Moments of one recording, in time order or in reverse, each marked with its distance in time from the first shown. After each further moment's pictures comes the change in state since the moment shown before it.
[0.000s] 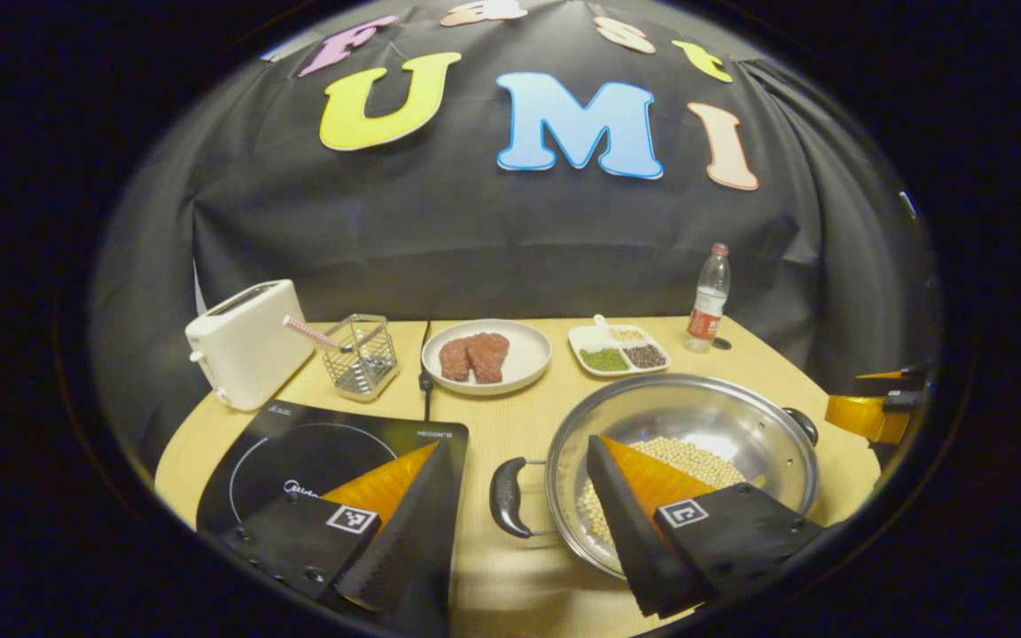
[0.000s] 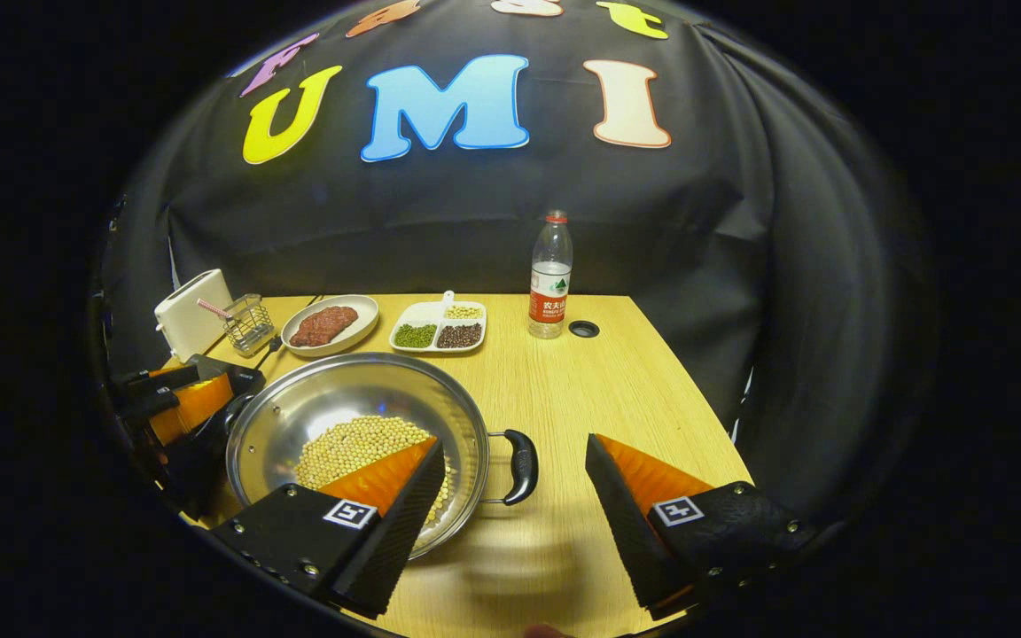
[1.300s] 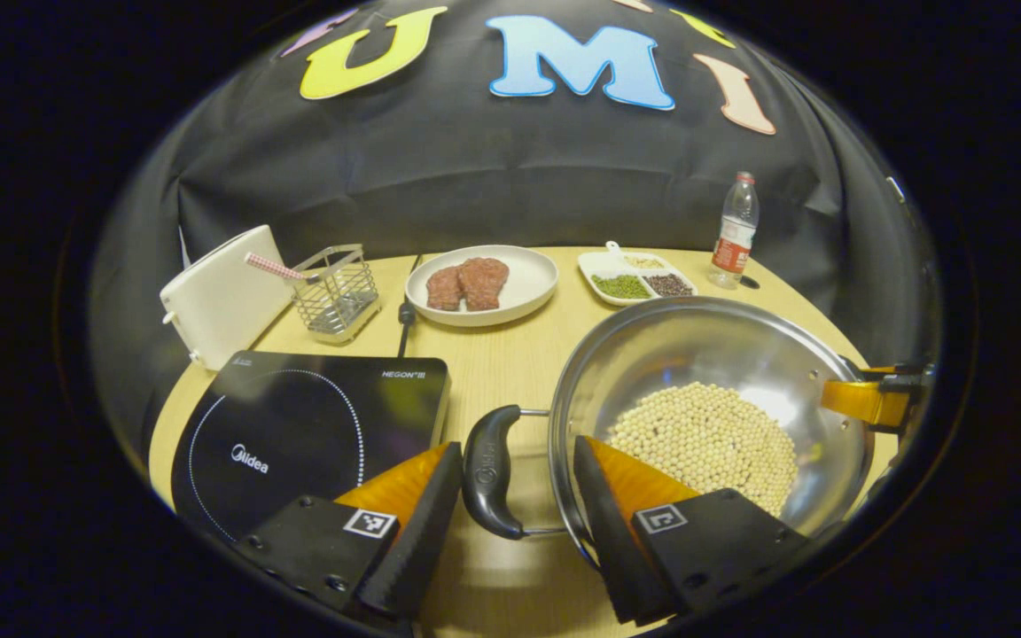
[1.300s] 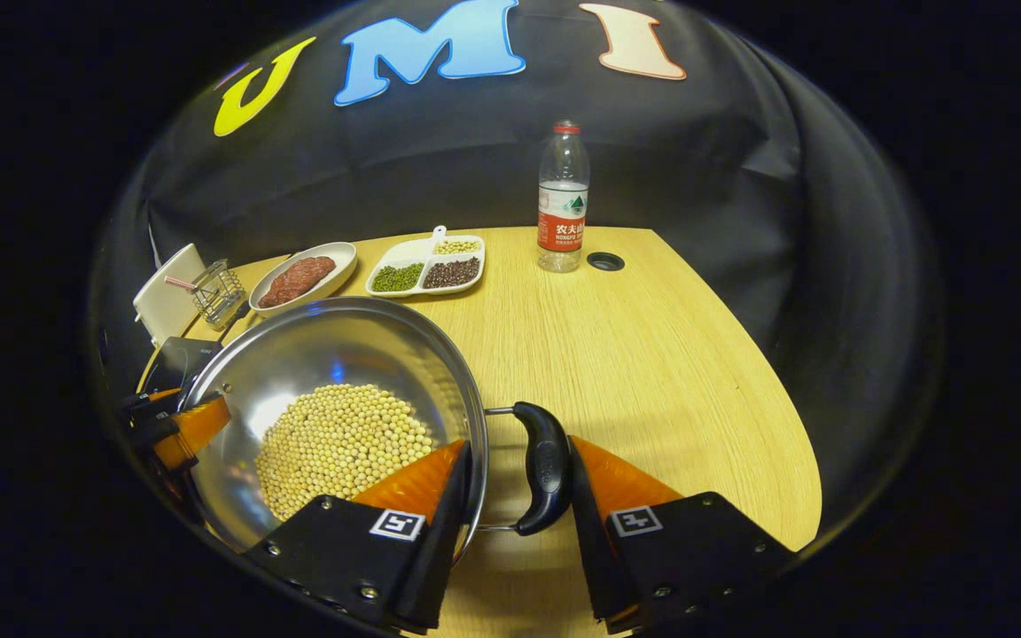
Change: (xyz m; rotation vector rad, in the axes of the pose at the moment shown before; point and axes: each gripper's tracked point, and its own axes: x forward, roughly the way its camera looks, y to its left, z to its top) left arm 0.046 -0.001 -0.055 0.012 0.170 0.037; right arm 0.073 0.009 -0.047 0.047 0.181 0.023
